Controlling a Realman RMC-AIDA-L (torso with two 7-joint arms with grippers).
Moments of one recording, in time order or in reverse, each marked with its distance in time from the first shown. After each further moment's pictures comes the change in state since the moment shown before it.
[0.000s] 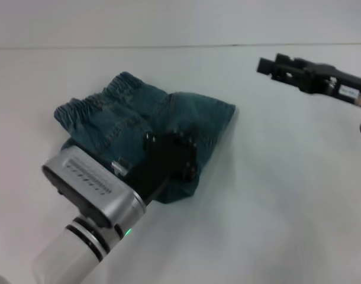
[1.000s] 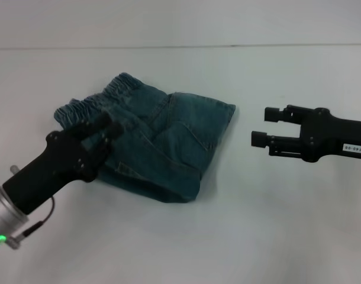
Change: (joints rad) left arm 0.222 0.003 0.186 0.661 0.120 0.493 -0.982; right arm -0.068 0.012 0.000 -0.129 -0.206 -0.229 -0.154
